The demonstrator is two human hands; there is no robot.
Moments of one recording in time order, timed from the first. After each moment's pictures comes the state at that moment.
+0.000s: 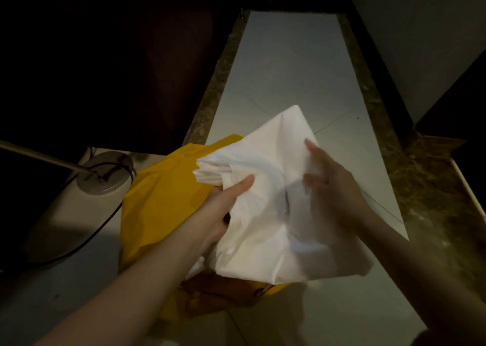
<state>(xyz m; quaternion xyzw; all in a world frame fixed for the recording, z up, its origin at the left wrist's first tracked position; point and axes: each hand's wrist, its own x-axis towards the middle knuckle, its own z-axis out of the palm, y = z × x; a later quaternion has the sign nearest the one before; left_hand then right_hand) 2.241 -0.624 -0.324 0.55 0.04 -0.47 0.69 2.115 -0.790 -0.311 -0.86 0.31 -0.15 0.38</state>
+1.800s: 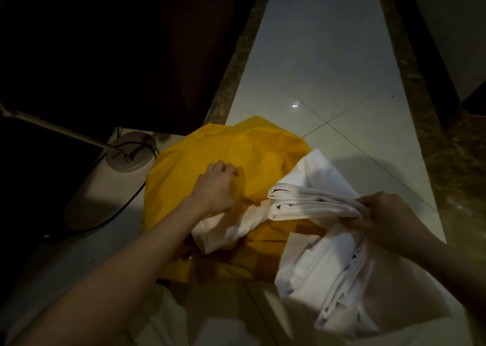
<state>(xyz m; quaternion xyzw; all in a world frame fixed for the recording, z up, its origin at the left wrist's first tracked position) 2.294 -0.587 -0.370 0.89 -0.41 -0.19 -0.02 2.047 -0.789 -0.330 -0.93 0.27 0.03 0.26</state>
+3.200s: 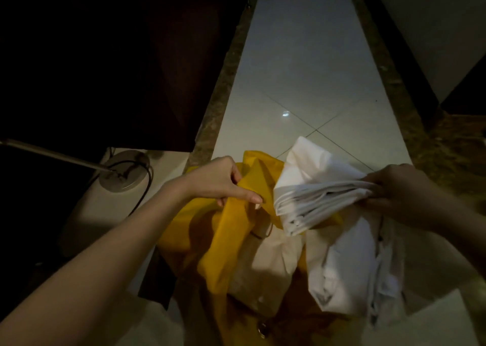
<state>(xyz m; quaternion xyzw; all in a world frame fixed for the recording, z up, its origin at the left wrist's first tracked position) 2.304 -0.611 -0.293 0.76 -0.46 -0.40 0.22 2.052 -0.817 -0.278 -0.96 0.21 0.06 0.17</state>
